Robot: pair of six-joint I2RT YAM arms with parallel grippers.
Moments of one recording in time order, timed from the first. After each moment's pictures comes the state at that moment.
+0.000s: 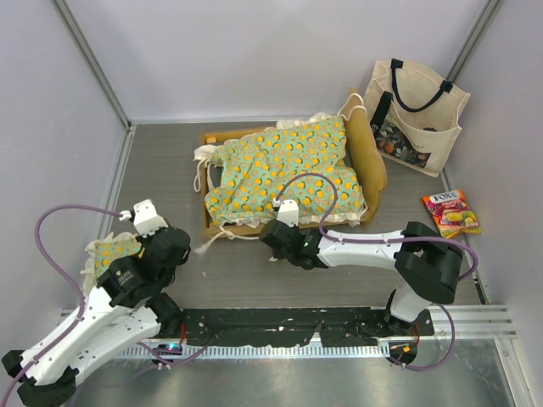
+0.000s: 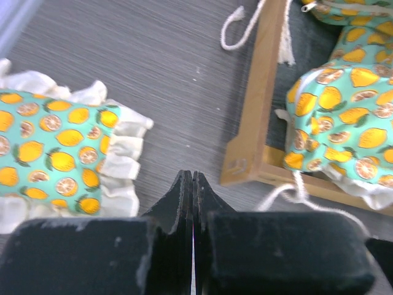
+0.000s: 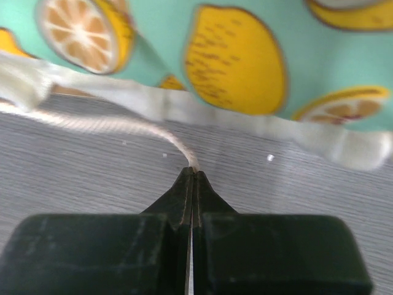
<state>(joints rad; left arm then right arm) -0.80 0.53 0.72 -0.94 -0.89 -0.89 1.11 1.62 0.93 -0.22 0.49 0.78</state>
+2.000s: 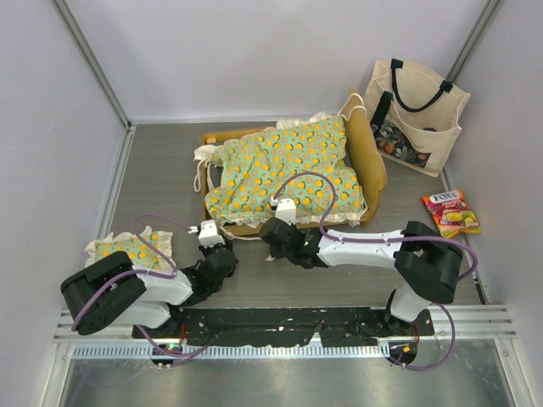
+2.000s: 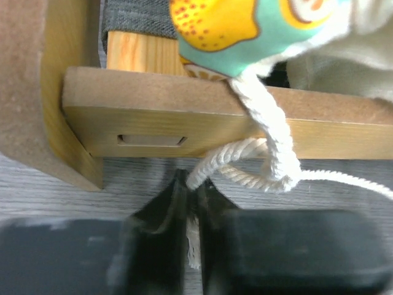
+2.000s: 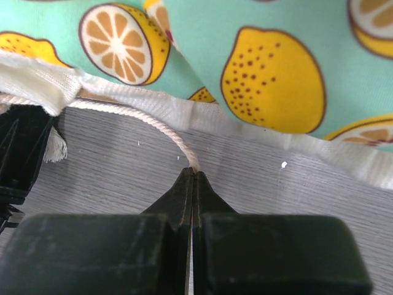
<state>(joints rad) -0.94 1.29 0.13 0.59 -0.80 -0.75 1.10 1.62 0.92 -0.19 0.46 0.76</state>
